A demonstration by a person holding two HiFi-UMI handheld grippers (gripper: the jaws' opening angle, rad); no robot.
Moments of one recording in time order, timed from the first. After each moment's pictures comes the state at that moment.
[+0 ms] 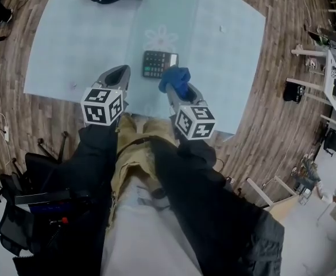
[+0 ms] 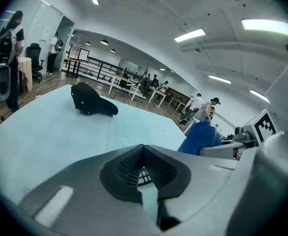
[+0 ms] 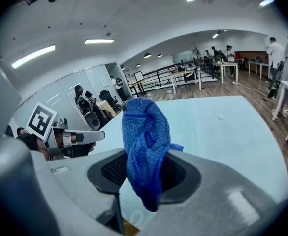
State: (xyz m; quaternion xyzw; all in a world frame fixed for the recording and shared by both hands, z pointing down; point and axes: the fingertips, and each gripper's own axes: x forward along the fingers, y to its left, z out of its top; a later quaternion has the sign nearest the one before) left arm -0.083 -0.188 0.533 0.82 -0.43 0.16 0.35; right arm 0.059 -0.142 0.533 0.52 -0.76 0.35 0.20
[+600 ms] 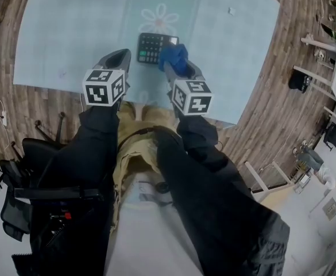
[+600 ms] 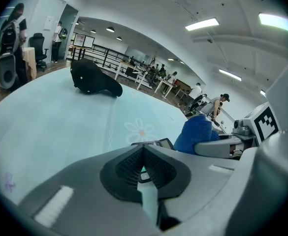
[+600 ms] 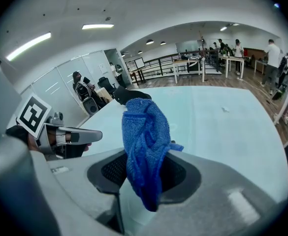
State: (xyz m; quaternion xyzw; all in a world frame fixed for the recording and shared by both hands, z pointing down) left arm -0.061 -0.199 0.609 0.78 -0.43 0.20 0.40; right arm 0.070 -0.173 0.604 0.49 -0.75 0.37 0.27
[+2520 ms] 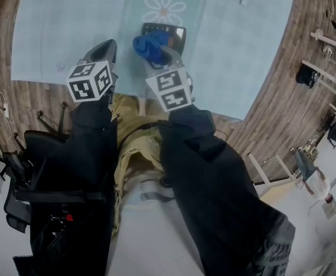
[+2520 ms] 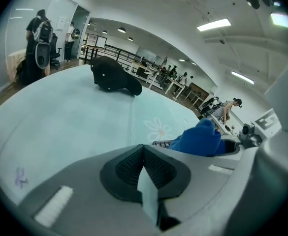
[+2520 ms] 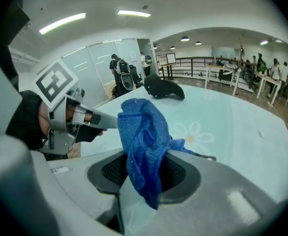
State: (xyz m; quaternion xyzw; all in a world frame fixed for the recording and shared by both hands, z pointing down) left arm -0.115 -0.206 0.632 0.74 -0.49 0.21 0.41; right arm -0.025 -0.169 0.627 0.36 -0.83 0.28 0.33
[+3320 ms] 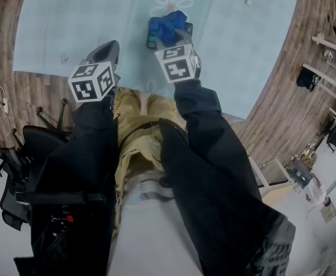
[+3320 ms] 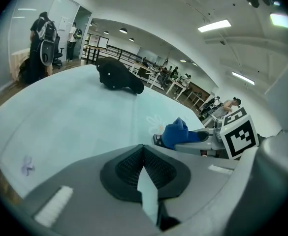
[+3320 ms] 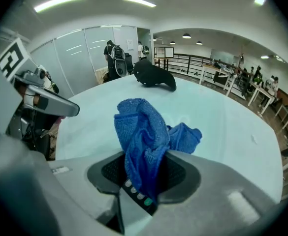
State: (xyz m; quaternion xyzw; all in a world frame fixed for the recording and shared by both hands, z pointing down) left arm -0.126 -0.175 0.629 0.74 -0.49 0.20 0.41; right arm 0.005 -0.203 0.674 0.40 -0.79 0.24 0.41
